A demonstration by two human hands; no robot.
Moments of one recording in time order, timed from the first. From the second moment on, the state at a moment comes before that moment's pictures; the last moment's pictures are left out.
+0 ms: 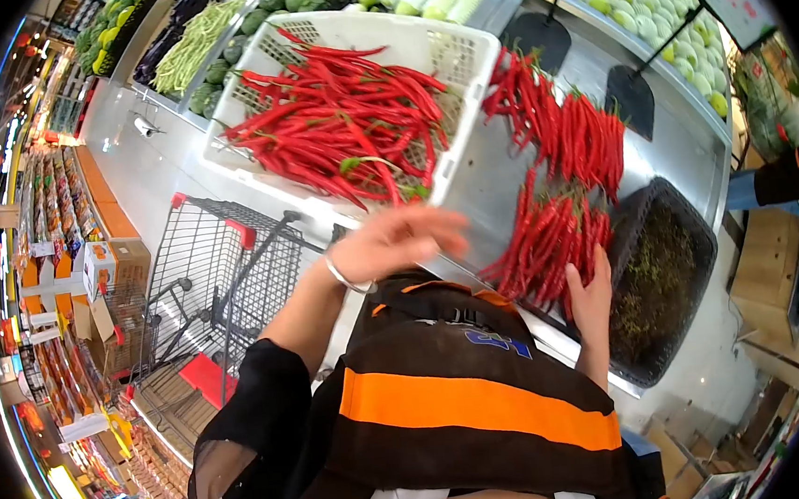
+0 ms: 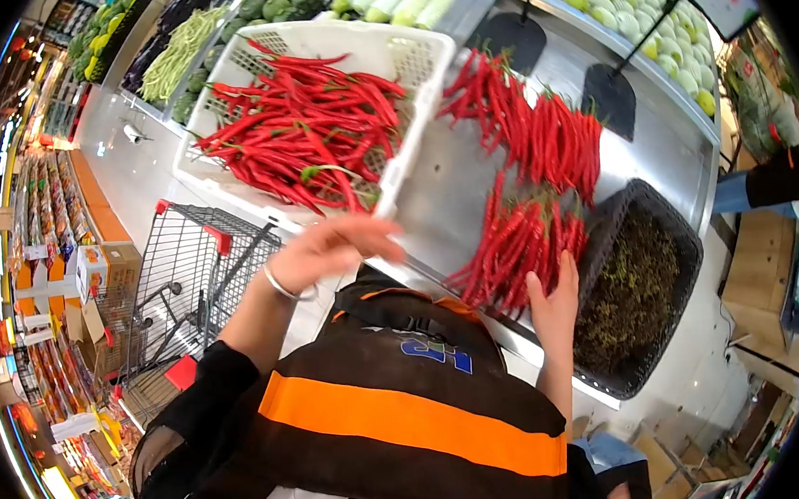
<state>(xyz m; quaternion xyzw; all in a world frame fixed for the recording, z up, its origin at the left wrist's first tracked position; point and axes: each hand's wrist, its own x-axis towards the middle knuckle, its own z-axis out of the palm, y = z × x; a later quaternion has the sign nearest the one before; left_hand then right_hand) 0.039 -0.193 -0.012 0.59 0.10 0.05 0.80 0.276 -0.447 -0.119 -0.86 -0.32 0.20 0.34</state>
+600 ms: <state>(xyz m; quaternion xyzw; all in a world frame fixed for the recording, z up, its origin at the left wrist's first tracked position) -0.143 0.185 -0.080 0.70 0.48 0.23 0.48 0.145 -0.217 -0.076 -0.79 -0.17 0.21 0.54</state>
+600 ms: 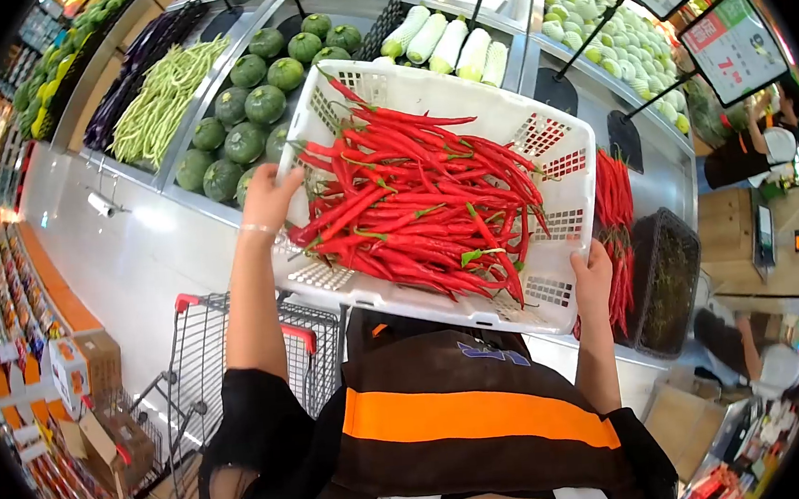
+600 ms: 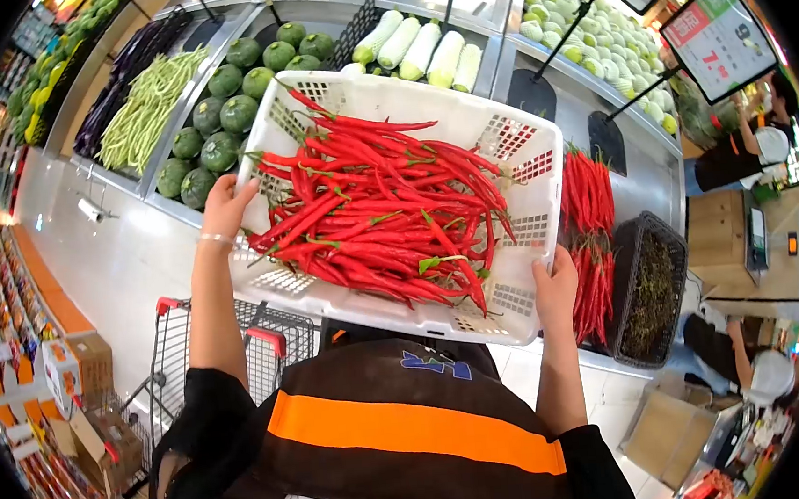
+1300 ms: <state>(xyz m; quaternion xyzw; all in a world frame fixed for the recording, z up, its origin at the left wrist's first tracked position) -0.138 0.207 -0.018 0.79 0.47 0.22 0.32 0.175 -0.156 -0.116 -0.77 -0.20 0.20 0.57</state>
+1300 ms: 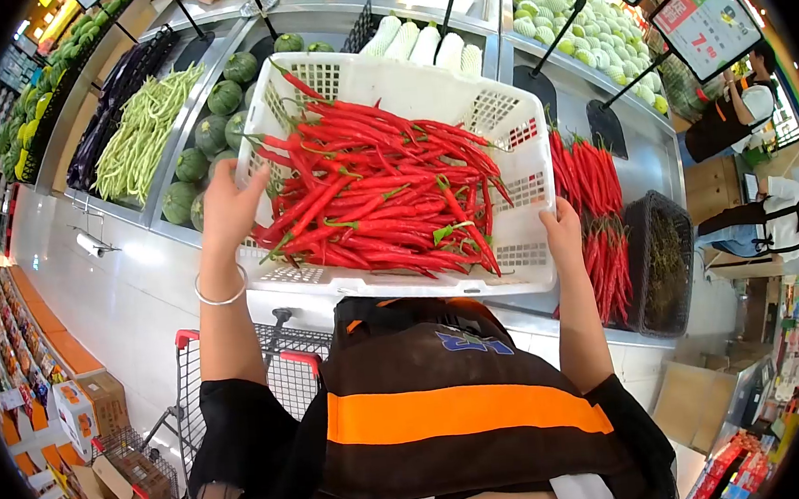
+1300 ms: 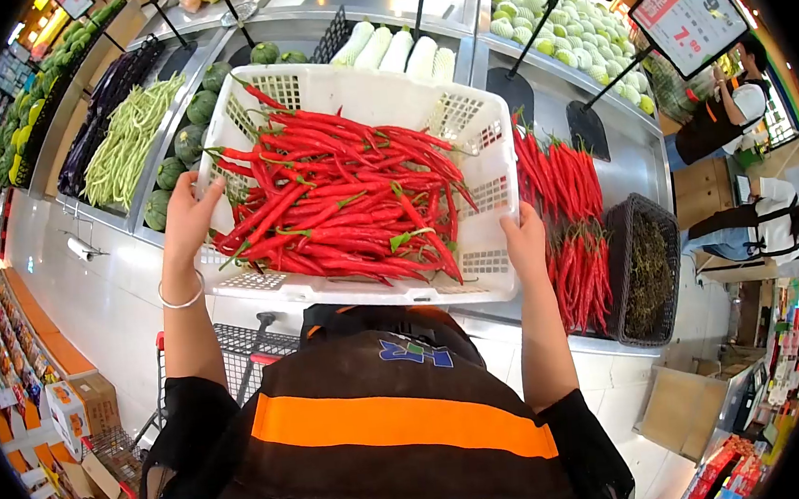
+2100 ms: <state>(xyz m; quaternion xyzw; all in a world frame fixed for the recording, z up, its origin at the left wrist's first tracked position) 0.052 0.241 -0.077 0.99 0.10 -0.10 0.05 0.105 -0.041 -0.073 -0.82 -0.53 0.14 0.19</state>
